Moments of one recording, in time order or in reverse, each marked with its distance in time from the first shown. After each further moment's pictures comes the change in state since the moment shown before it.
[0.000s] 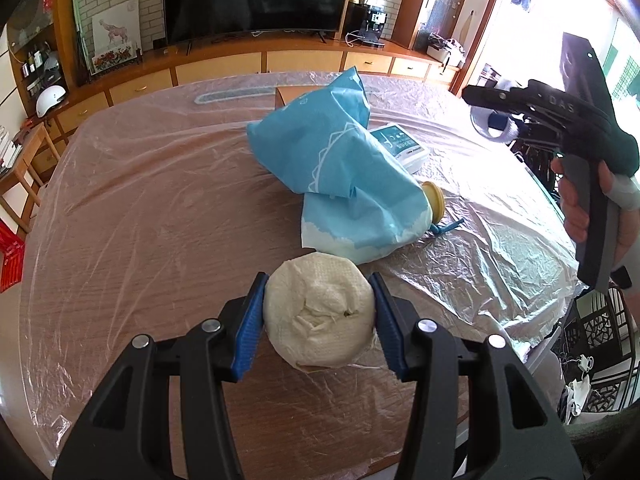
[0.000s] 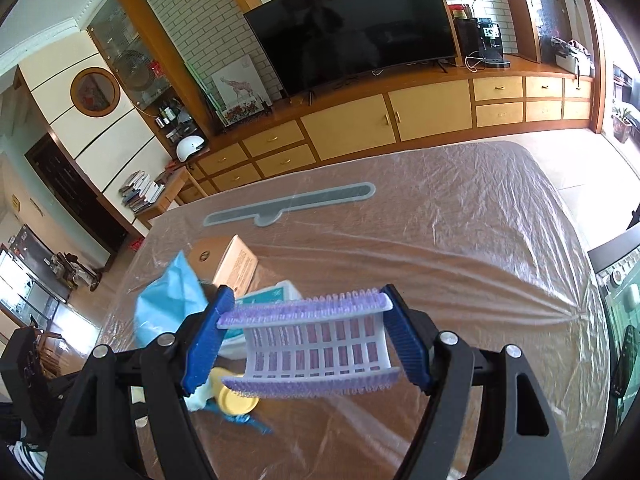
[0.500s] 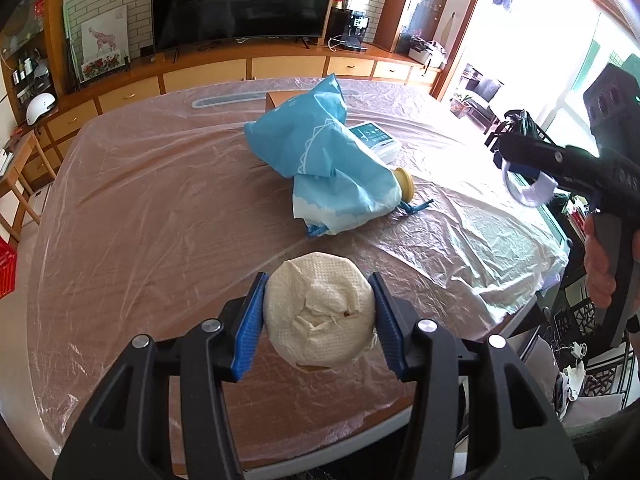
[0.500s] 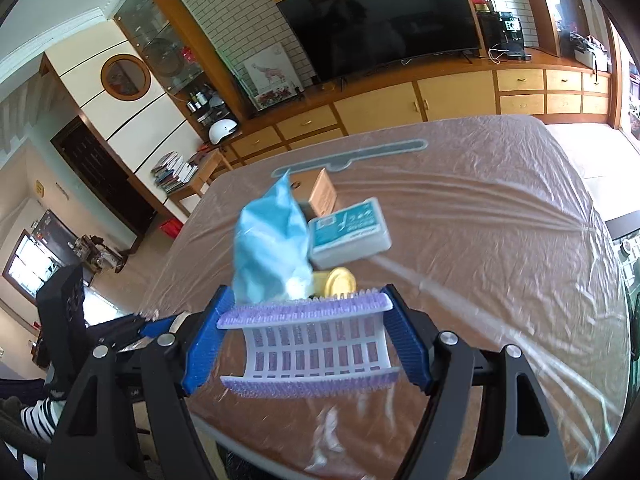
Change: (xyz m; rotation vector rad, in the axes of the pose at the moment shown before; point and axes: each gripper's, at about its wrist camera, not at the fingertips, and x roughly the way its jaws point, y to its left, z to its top) left arm -0.036 -0.001 -0.026 0.039 -0.021 -0.055; right arm -0.057 0.063 -0.065 -0.025 0.050 0.092
